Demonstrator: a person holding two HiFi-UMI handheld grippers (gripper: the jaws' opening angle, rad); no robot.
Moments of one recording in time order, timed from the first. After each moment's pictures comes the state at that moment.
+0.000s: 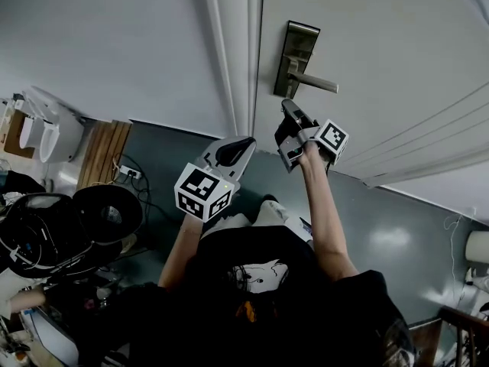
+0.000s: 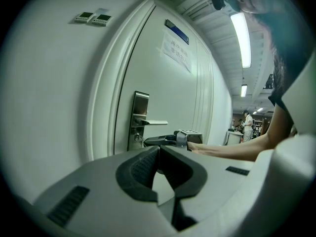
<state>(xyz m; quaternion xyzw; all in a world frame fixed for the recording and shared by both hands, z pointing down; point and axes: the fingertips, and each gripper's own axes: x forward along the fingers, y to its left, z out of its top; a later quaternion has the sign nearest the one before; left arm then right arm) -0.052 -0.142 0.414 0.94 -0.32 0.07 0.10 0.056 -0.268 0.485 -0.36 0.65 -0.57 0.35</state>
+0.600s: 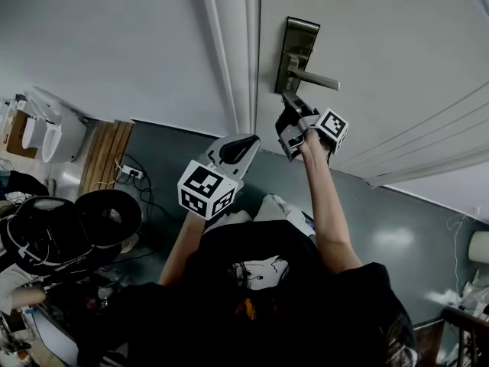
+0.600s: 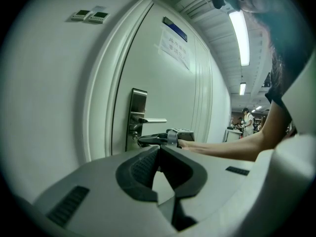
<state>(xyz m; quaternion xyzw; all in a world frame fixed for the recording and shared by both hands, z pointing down) -0.039 -0.147 0.427 0.94 -0.31 0.08 0.09 0.062 -0.299 0.500 -0.35 0.64 -0.58 0.36</state>
